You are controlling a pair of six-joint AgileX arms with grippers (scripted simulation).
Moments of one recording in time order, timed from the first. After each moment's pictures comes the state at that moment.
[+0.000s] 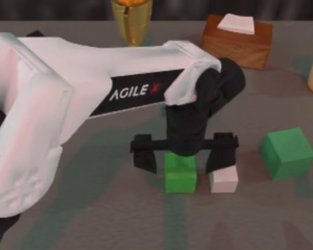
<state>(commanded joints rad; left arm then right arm) -0.83 2.23 1.72 -1.04 -0.01 -0.83 0.01 0.00 0.00 0.00 0.00 0.00</state>
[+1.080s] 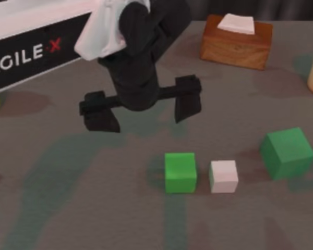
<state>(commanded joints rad) -0.69 1.90 1.61 -1.08 -0.03 -0.79 0.05 0.23 0.22 -0.16 0.00 0.01</state>
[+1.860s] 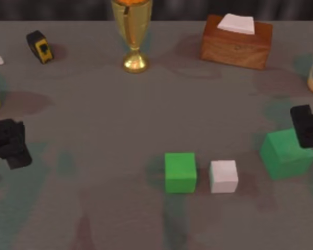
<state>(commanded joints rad) -0.17 0.59 0.46 -0.40 -0.02 -0.36 0.21 1.40 1.02 -0.82 0.01 0.03</state>
